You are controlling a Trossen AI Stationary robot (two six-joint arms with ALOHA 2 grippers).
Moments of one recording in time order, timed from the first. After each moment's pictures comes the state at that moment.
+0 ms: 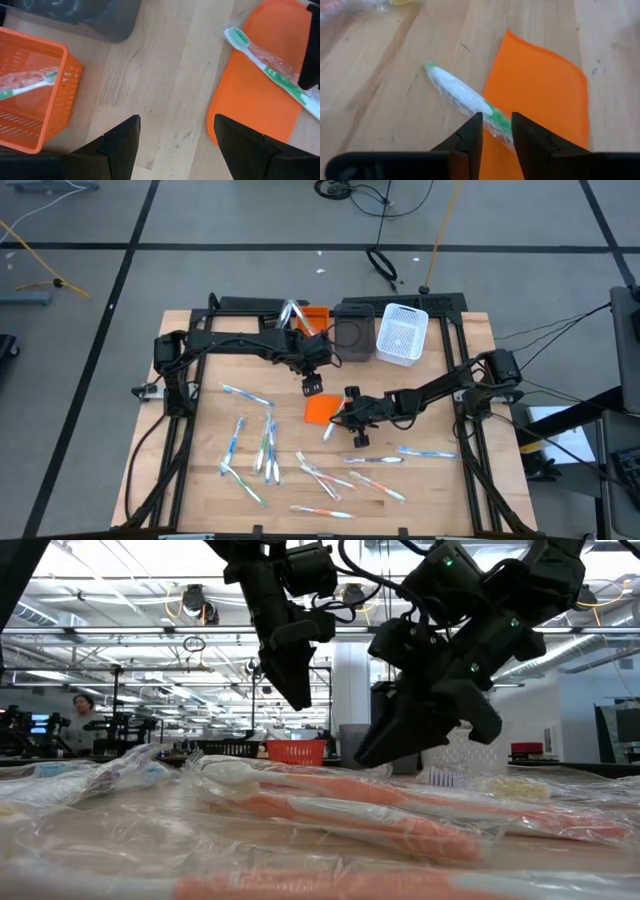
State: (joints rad) left arm 0.21 1.86 1.48 -0.77 -0.05 -0.03; right arm 0.13 1.76 0.73 0.33 0.08 -0.17
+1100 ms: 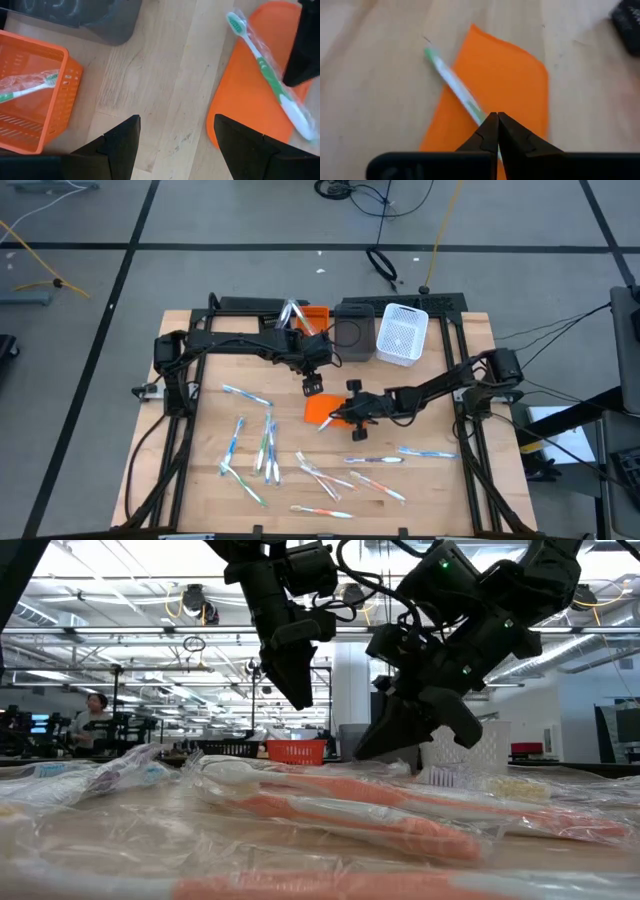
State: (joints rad) left arm 0.21 1.86 1.48 -0.76 -0.05 -0.03; right arm 0.10 1.74 0.73 0.32 0.19 -0.21
